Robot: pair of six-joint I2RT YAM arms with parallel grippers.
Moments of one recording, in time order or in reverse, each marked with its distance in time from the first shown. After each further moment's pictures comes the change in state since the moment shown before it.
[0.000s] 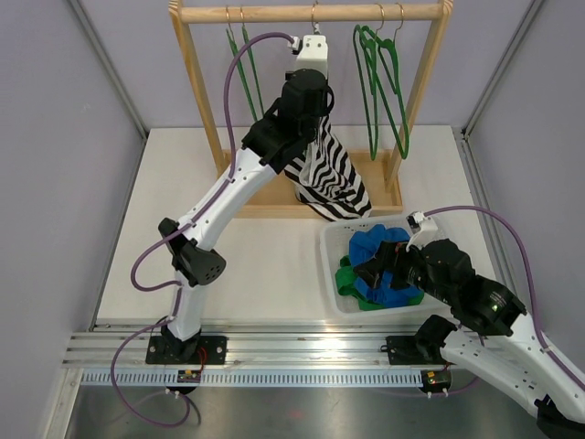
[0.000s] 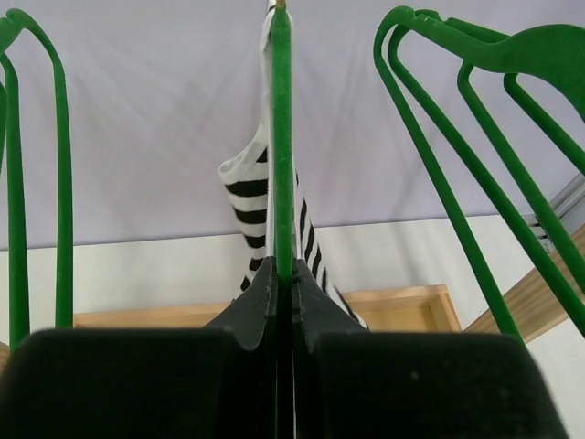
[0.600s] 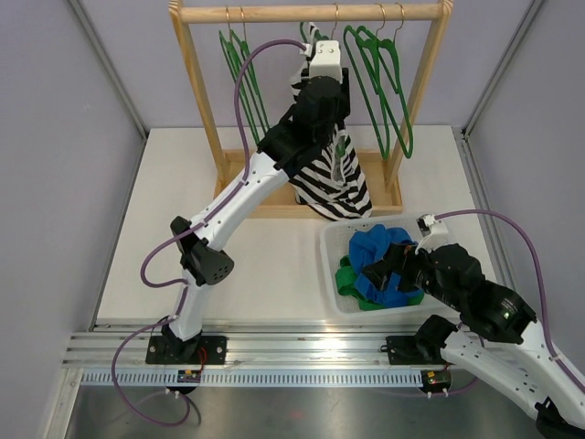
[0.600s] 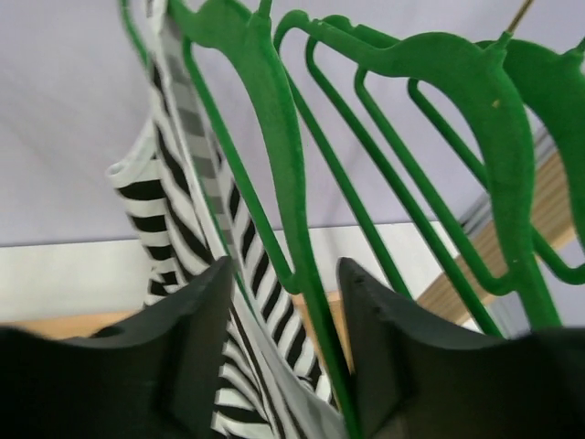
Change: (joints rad) left arm -0.045 0.051 0.022 0.071 0.040 -0.107; right arm 0.000 -0.050 0.028 -0.070 0.045 0.000
